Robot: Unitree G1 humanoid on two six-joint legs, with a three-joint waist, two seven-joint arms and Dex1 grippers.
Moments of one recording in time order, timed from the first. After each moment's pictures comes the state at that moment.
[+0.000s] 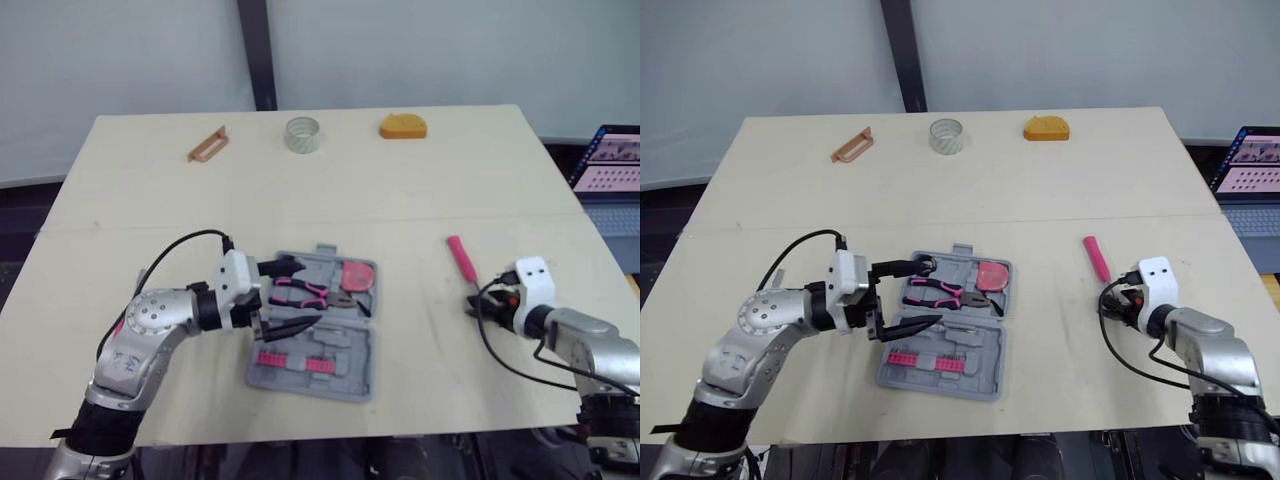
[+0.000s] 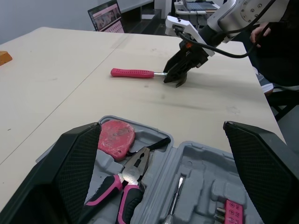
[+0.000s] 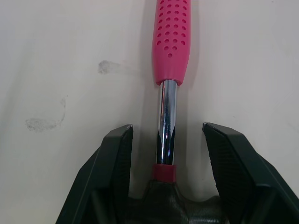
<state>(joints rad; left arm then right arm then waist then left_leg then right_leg) -0.23 0.58 -0.06 -0.34 -0.42 0.30 -0.90 -0.24 -0.67 -0.20 0.13 0.28 0.72 0.55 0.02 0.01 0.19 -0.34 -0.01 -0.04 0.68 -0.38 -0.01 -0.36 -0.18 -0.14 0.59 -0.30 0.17</state>
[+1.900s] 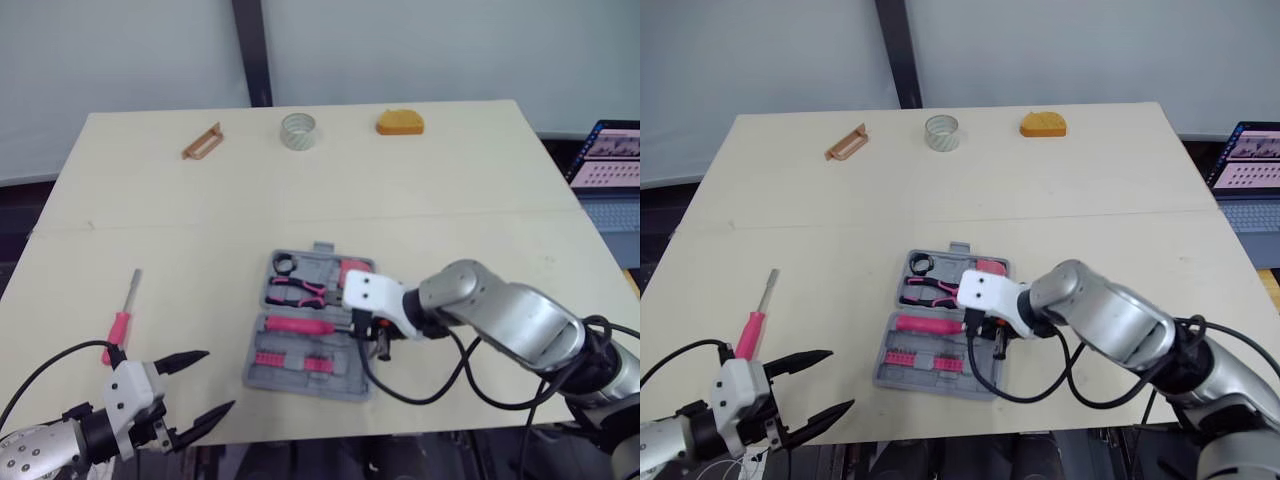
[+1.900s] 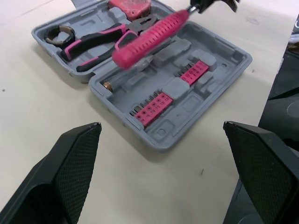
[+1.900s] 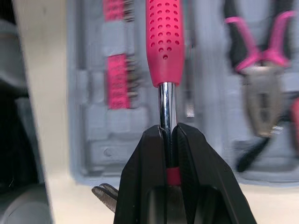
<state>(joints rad) 0.64 0.62 0.40 -0.60 -0.41 0.15 -0.89 -0.80 -0.76 0.67 -0.60 0.36 1.27 0.86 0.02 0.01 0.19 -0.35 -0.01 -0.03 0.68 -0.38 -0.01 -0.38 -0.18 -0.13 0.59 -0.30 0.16</state>
